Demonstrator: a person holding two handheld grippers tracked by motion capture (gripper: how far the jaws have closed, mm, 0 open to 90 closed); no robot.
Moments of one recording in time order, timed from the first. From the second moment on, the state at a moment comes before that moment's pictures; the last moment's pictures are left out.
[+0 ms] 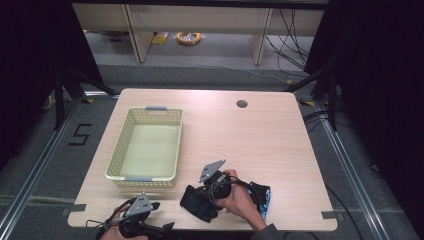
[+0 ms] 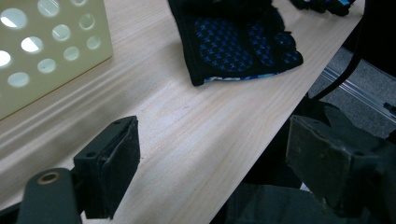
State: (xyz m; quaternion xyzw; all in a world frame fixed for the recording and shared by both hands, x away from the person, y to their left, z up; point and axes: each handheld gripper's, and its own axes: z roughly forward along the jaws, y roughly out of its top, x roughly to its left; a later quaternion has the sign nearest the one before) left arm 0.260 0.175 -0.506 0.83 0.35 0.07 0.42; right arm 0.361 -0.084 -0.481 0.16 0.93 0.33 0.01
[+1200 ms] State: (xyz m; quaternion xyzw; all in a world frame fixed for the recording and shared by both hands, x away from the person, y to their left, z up) left arm 0.259 0.175 -0.506 0.83 0.34 0.07 0.42; right arm 0.361 -0.135 -0.459 0.27 0.88 0.37 0.08
